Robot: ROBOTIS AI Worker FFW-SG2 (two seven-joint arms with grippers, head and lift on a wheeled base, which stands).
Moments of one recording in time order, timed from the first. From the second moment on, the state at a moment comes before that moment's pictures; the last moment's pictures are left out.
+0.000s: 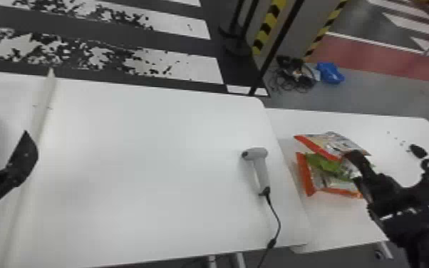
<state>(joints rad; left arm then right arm) 0.47 0.19 -0.01 -1.90 0.32 -0.11 -0.17 0.19 -0.25 -0.86 -1.61 -1.03 0.70 0.00</state>
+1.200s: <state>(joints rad) 0.47 0.18 -0.04 -1.90 0.30 -0.11 -0.15 0.50 -0.10 0.13 -1.94 -0.10 -0.25 -0.27</state>
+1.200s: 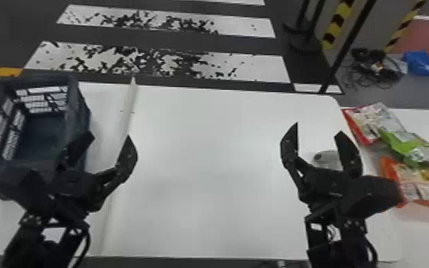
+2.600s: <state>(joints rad) 0.53 0.15 -0.06 -1.94 0.24 -0.11 -0.11 0.58 -0.10 0.23 -1.86 -0.02 -0.32 -0.29</state>
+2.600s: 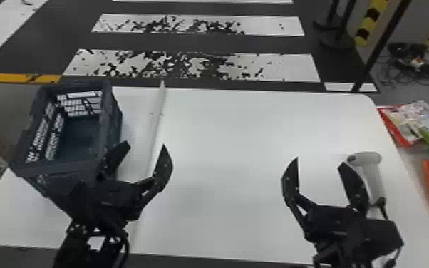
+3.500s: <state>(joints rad) 0.53 0.14 -0.06 -1.95 0.24 -0.11 -0.11 0.56 -0.10 0.24 -1.84 -0.01 -0.30 -0.31</state>
